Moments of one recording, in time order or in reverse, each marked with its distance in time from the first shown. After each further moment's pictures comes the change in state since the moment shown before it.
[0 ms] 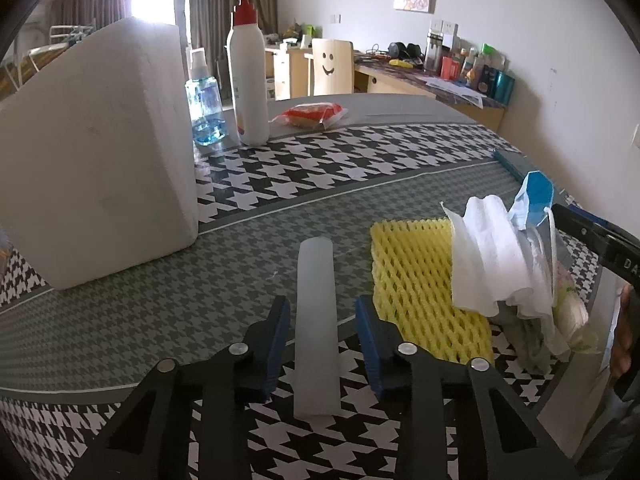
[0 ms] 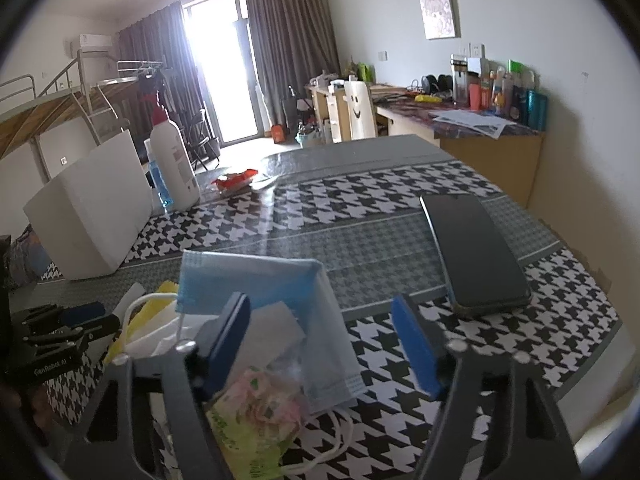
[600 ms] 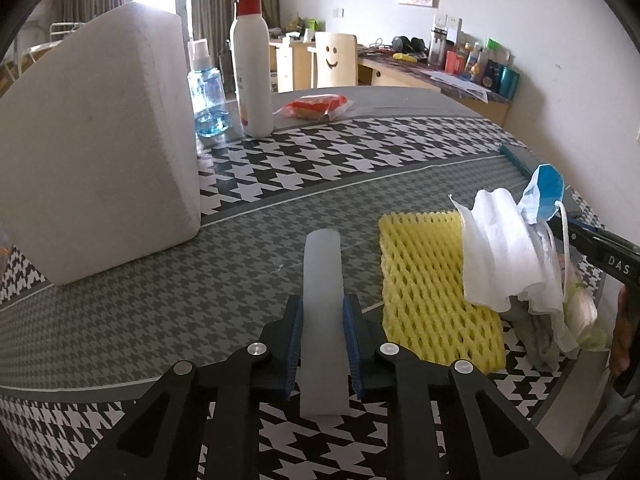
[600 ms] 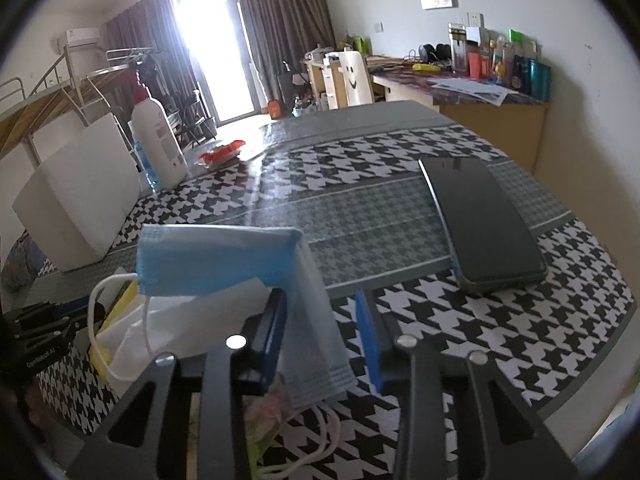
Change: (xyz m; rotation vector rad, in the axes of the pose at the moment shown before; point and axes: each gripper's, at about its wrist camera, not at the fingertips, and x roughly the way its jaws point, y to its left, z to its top) left arm 0.006 0.004 -0.001 -0.002 0.025 0.012; right arm 0.022 -0.012 -0.007 0.034 0.098 0.003
